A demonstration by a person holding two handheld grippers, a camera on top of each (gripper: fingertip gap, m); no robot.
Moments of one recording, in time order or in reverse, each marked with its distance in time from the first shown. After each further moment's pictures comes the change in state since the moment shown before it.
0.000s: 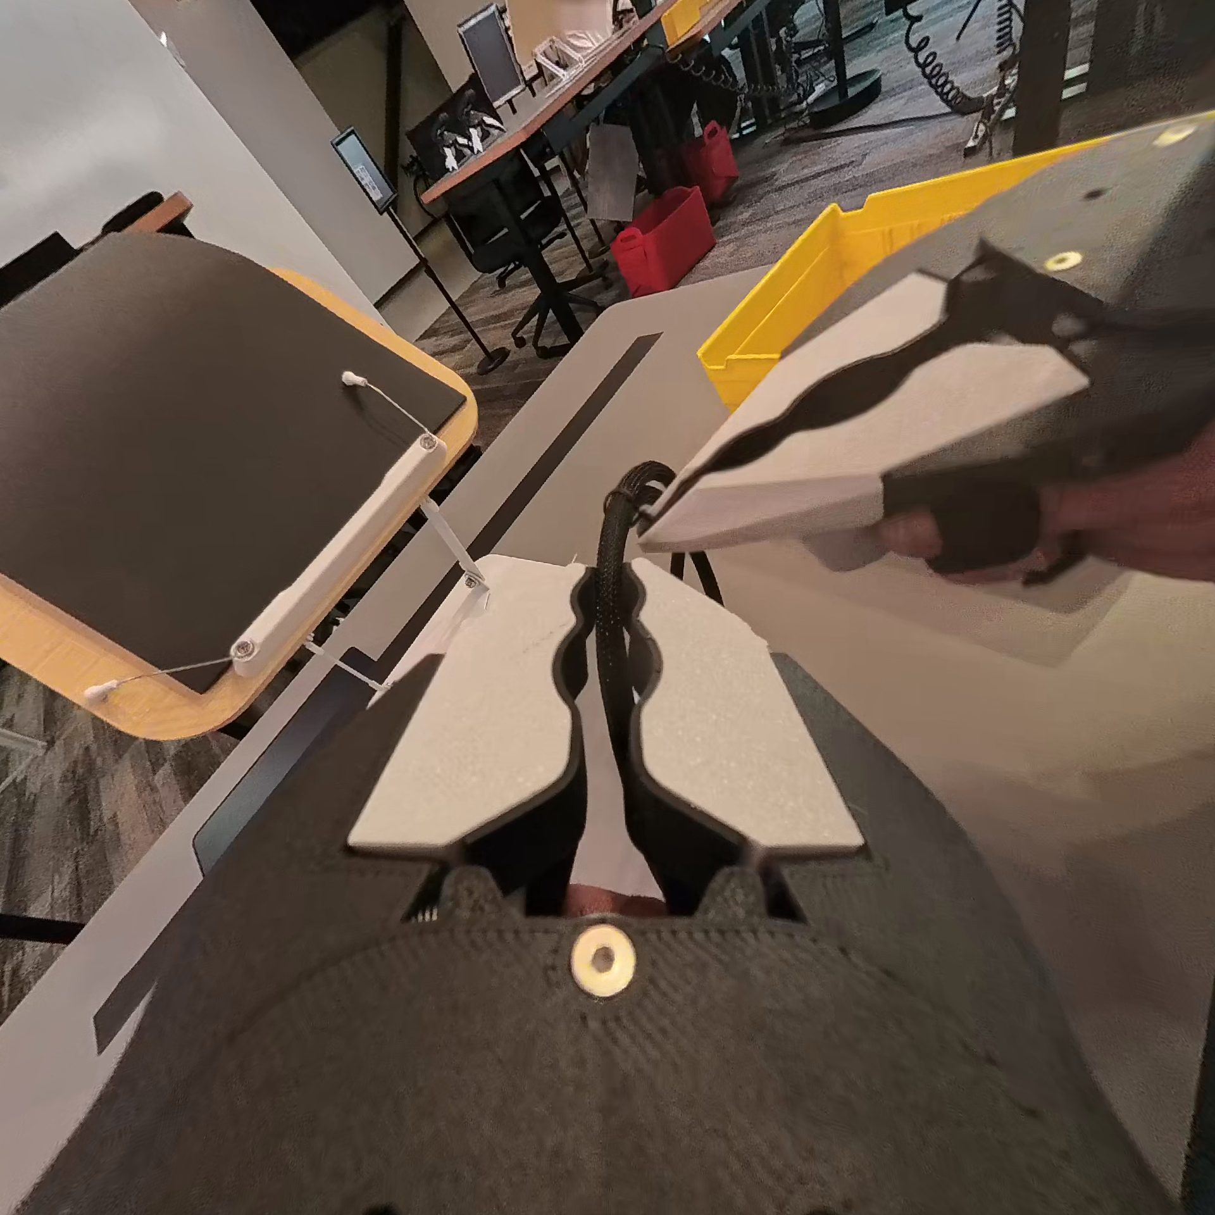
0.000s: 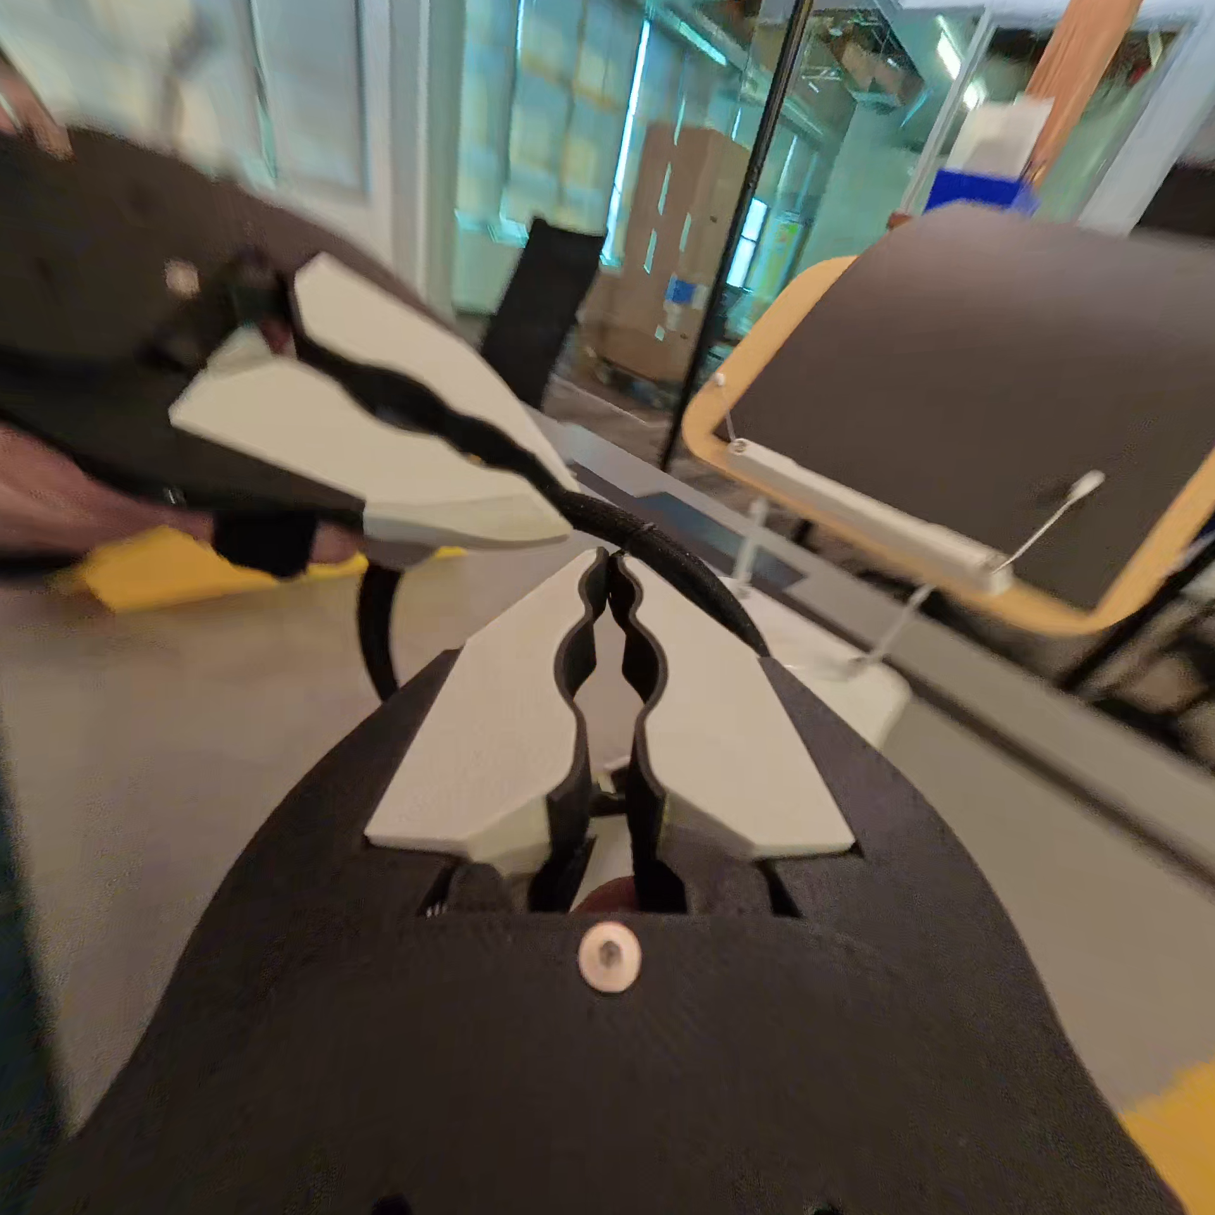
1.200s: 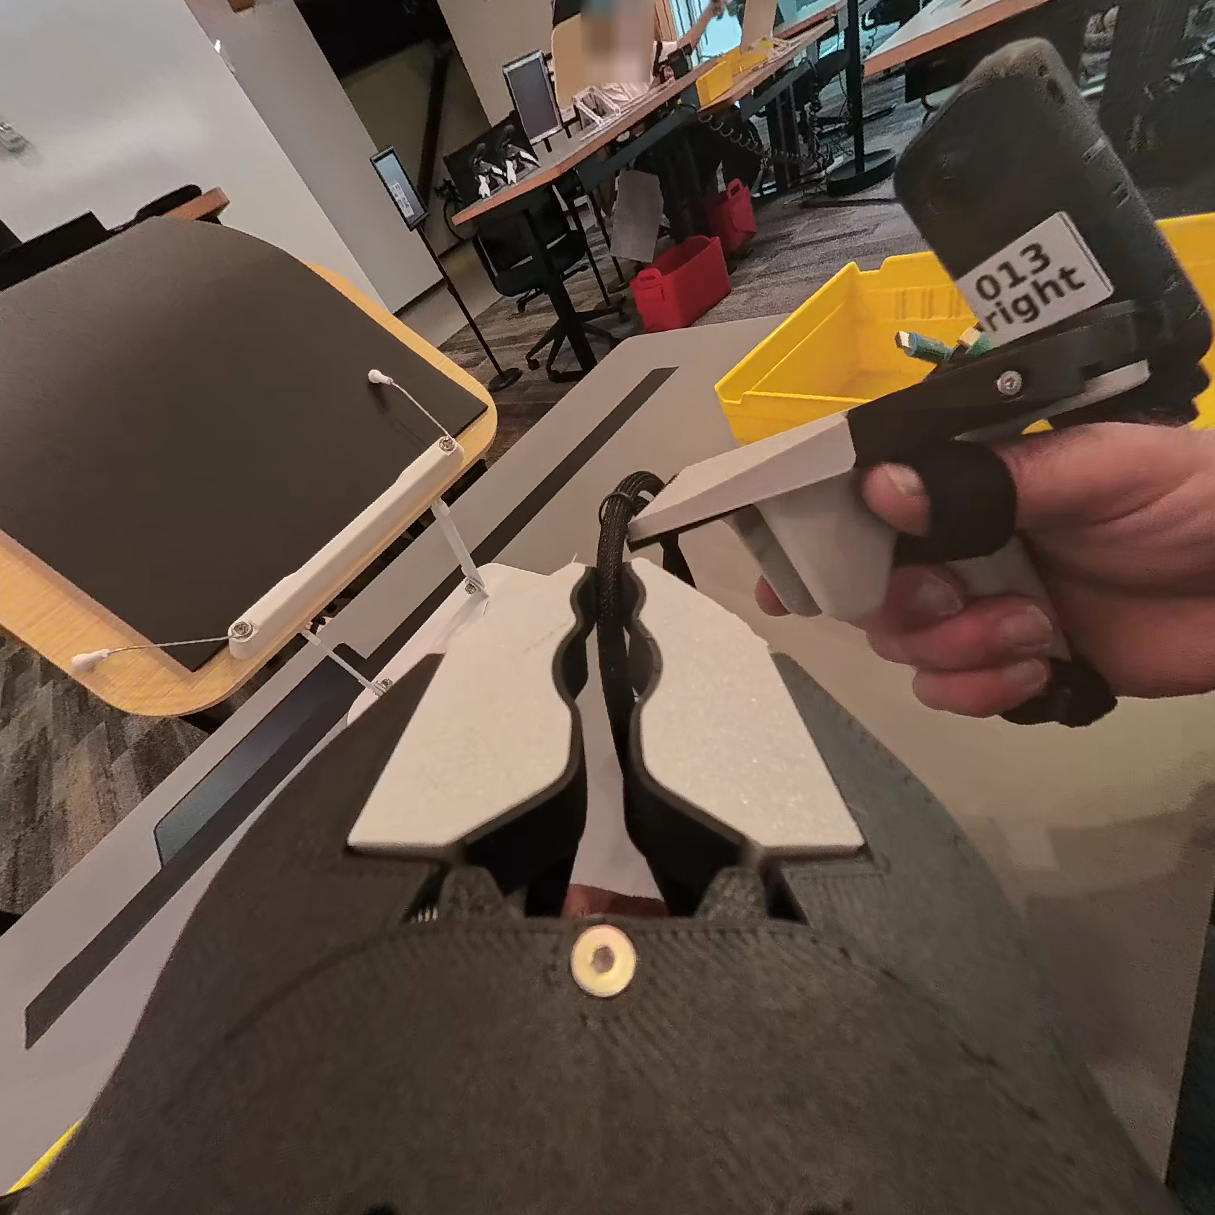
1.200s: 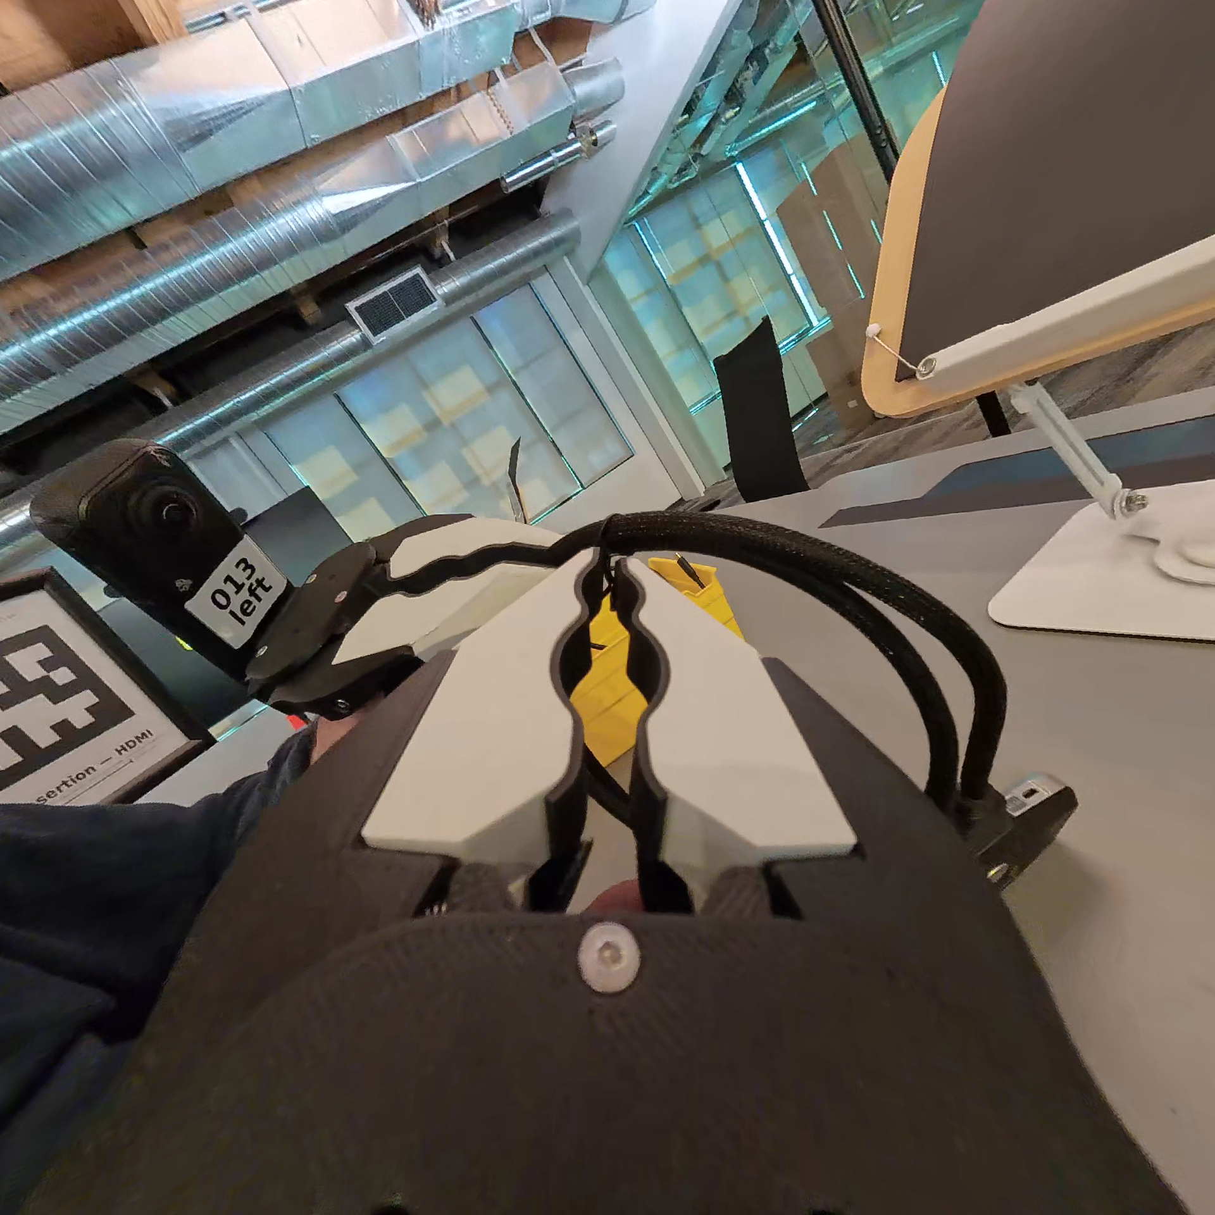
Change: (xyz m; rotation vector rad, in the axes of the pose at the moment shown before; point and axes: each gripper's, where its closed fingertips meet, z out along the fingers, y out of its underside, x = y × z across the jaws) left arm -0.008 -0.001 -0.004 0.050 -0.028 -0.087; right arm 0.001 -0.010 0.008 0.219 -0.303 0.793
